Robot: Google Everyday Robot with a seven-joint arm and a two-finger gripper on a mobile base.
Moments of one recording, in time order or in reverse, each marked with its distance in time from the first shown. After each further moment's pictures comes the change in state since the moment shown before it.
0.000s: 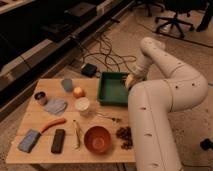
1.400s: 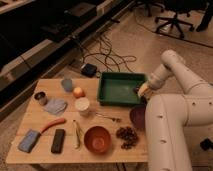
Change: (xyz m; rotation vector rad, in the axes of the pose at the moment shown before) arm 0.078 -0.068 0.017 -0.263 0.054 0.242
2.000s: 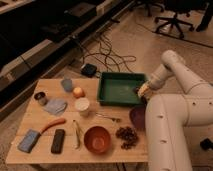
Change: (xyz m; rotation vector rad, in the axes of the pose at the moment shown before) arm 0.000 0.000 0.000 0.000 0.000 0.000
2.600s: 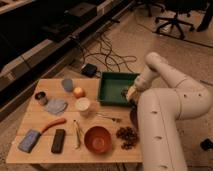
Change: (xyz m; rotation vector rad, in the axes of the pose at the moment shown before) arm -0.002 0.038 0.045 0.016 0.090 -0.070
